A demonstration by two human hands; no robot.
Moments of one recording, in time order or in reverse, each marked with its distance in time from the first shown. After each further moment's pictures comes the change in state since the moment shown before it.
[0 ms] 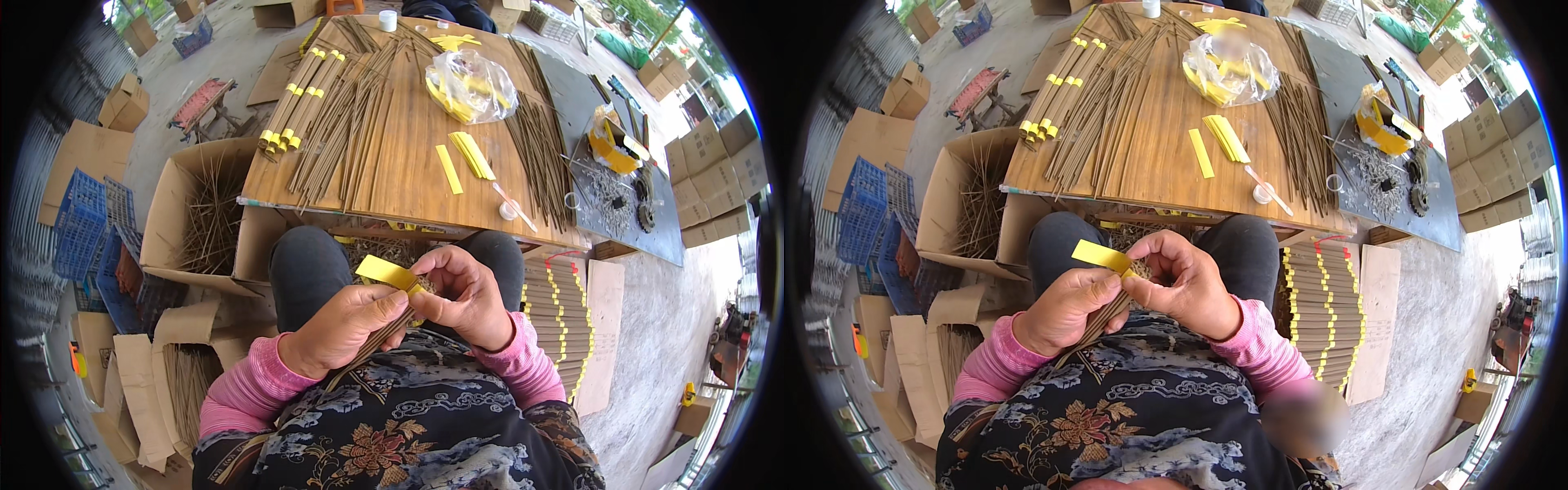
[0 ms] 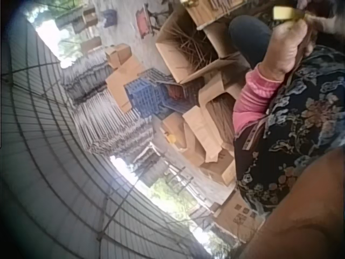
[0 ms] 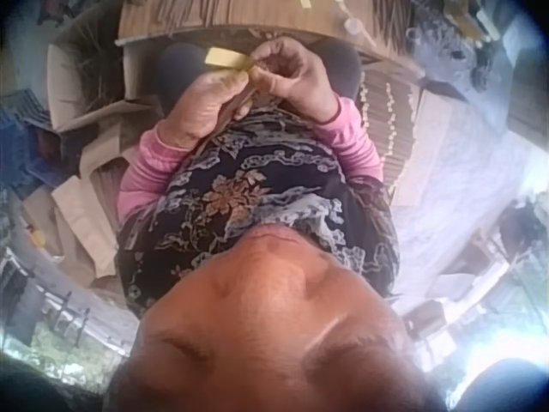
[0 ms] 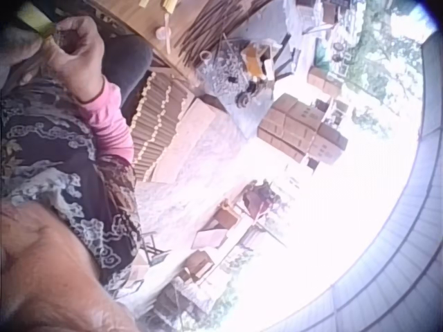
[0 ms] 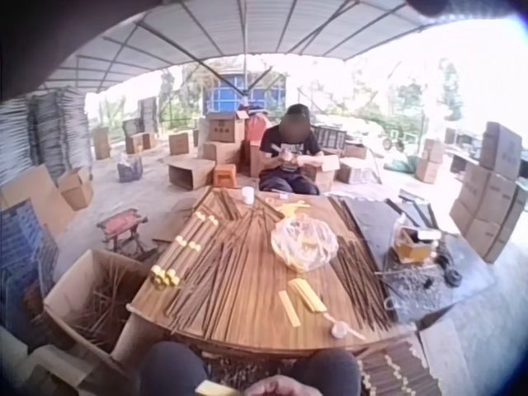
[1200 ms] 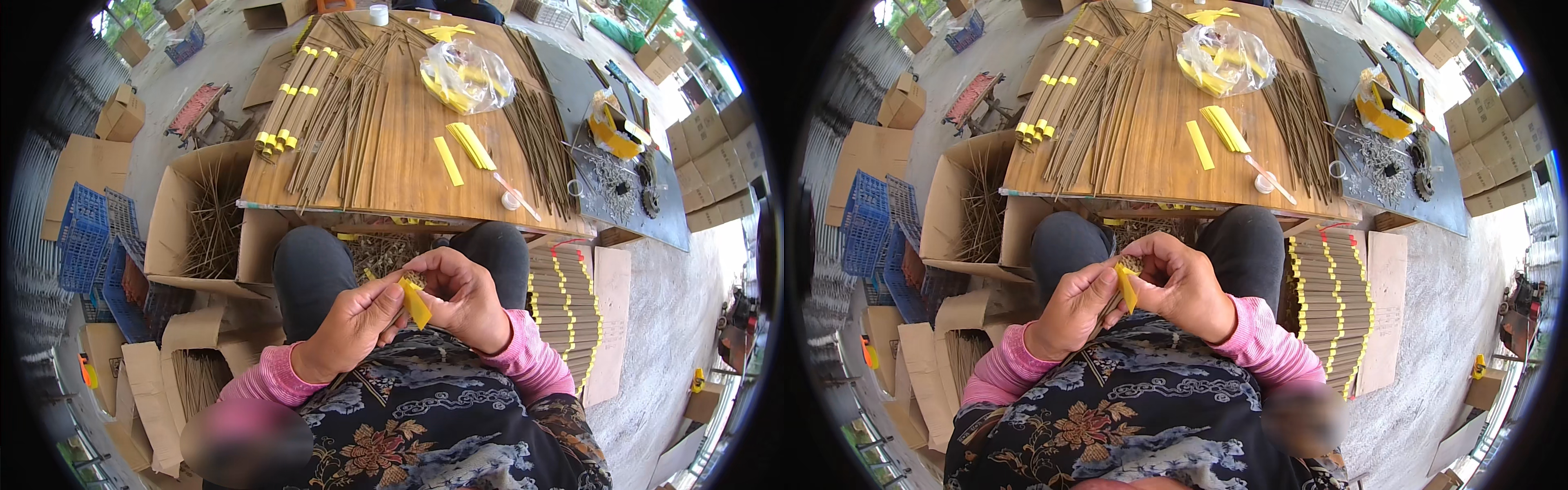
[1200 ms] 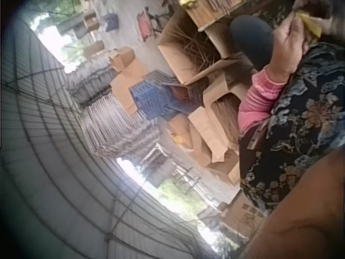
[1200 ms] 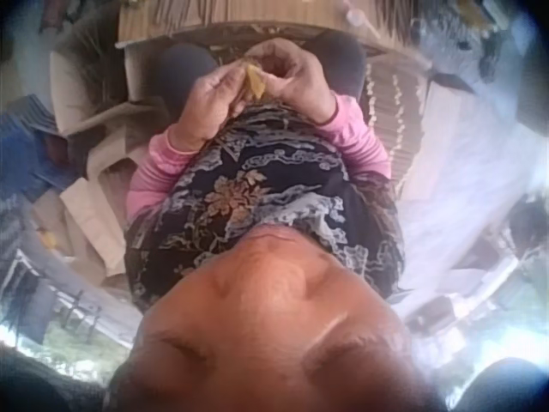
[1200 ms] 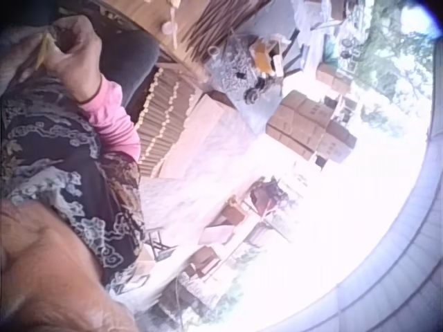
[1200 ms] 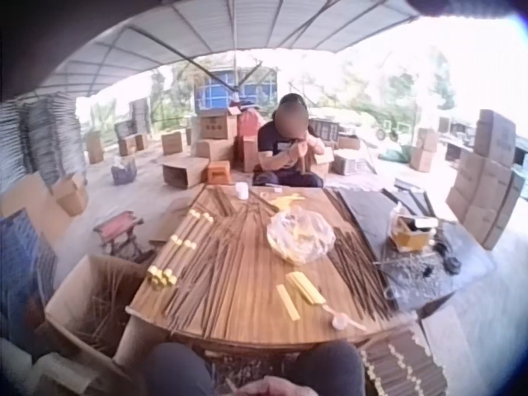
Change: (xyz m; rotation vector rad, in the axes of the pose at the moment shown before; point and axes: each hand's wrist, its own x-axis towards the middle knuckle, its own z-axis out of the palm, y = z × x) left_hand 0.001 -0.011 -0.001 0.264 0.043 0.195; right_hand -0.002 0.002 0.006 -0.172 0.045 -0.020
